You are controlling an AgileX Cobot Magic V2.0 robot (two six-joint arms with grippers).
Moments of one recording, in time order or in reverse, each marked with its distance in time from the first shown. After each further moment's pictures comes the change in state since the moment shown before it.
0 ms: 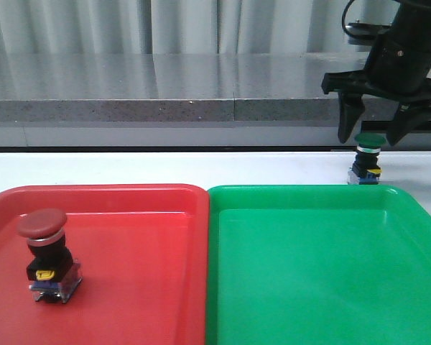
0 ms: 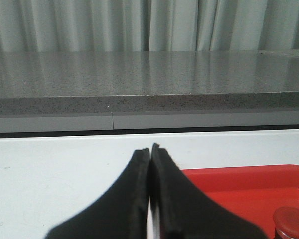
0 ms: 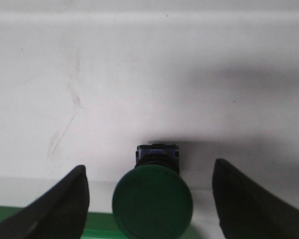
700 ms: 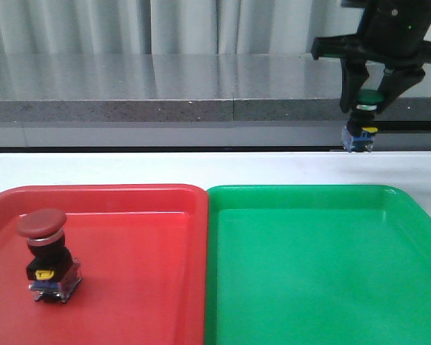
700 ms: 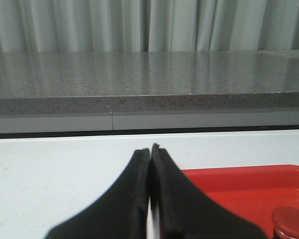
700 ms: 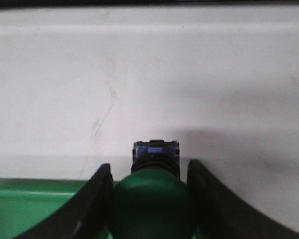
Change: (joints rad) left arm 0.000 0.000 0.000 0.000 0.000 0.000; right arm 0.099 -0.164 0.026 -0.102 0.051 0.172
